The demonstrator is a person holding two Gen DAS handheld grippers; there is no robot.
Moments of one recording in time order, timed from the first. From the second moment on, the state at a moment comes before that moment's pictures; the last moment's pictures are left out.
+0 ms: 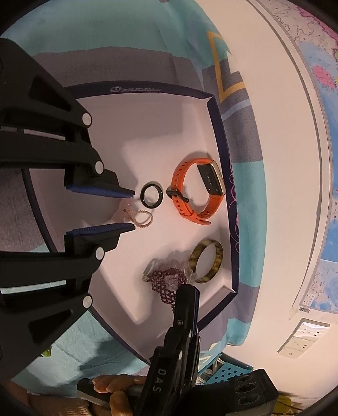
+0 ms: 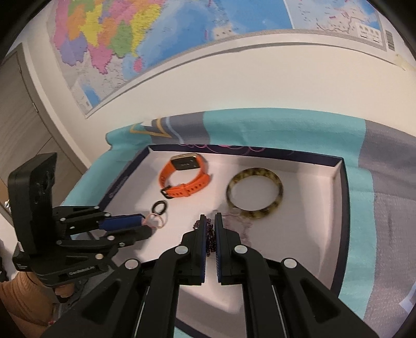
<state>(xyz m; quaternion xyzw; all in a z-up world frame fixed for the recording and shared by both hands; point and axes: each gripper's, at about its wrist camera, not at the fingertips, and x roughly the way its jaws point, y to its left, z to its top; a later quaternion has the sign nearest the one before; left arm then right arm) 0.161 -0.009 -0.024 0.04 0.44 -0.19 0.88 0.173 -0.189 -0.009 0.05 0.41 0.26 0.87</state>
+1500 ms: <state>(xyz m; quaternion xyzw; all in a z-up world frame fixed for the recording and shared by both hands) 0.032 -0.003 -0.008 0.05 0.40 -0.24 0.88 0.044 -0.173 -0.021 -0.04 0.42 0.34 0.84</state>
